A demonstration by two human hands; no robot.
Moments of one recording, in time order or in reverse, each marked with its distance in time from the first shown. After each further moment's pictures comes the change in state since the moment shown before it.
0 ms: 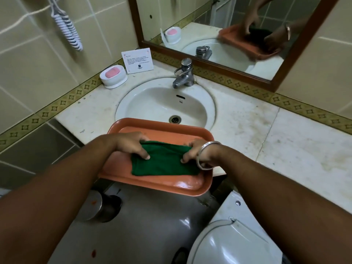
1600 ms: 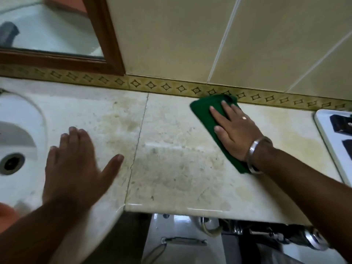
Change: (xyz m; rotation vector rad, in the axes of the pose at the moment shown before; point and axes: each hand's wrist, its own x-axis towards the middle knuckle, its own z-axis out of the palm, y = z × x) left_hand 0.224 0.240 0.161 0.731 0.695 0.147; right_hand -0.112 0.345 -0.276 -0.748 0.864 0.204
